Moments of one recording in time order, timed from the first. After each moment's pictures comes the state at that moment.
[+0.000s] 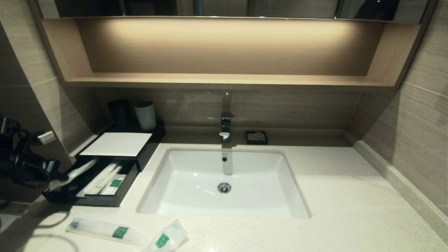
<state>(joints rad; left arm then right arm) 0.51 1.98 -1.34 0.46 -0.41 0.42 0.00 0.00 0.00 0.00 0.00 0.00</state>
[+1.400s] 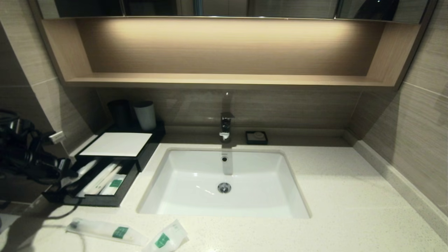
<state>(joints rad) 0.48 2.06 -1.38 0.39 -0.41 0.38 0.00 0.00 0.00 0.00 0.00 0.00</state>
